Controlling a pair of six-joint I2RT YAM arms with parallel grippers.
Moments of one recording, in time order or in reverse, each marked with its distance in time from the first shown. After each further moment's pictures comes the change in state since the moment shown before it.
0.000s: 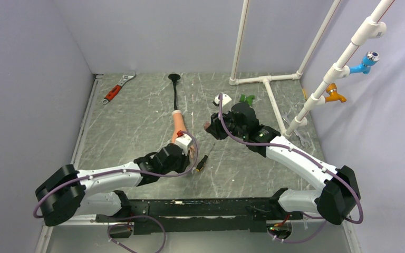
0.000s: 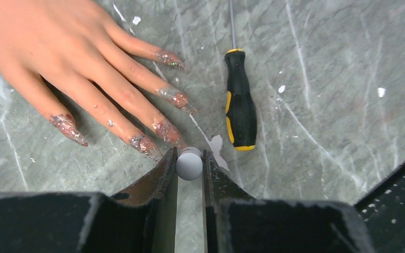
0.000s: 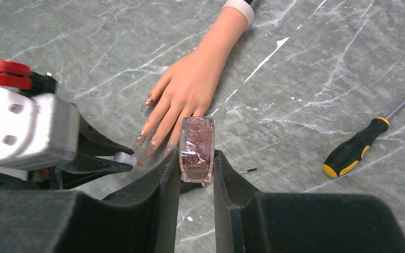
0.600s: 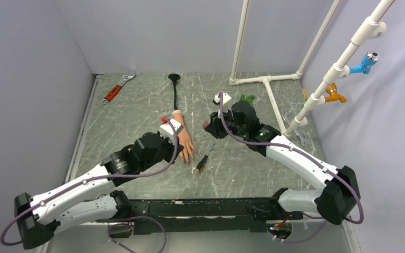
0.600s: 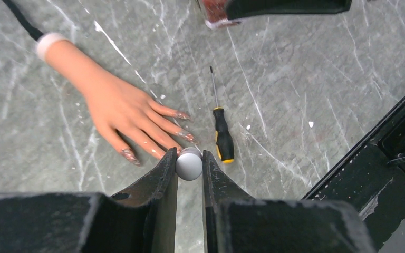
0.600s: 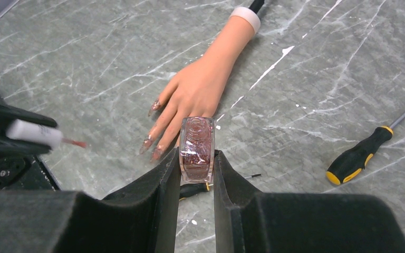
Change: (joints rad) left arm 0.010 -0.328 0.240 -0.350 -0.011 0.111; right arm 0.000 0.002 0.018 0.000 -0.019 0.004
